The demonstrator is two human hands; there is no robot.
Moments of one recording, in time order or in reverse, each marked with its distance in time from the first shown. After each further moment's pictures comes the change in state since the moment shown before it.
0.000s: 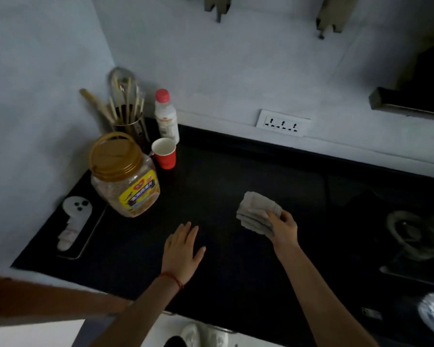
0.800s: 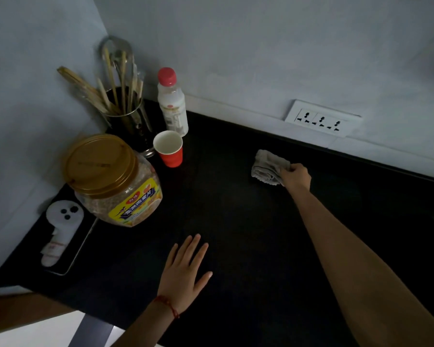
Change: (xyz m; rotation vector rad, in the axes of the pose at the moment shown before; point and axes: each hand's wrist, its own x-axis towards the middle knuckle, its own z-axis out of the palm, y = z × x) left_hand 0.026 -0.026 0.023 0.230 -0.095 0.125; right_hand 0.183 -0.059 0.082 -0.761 0.062 -0.195
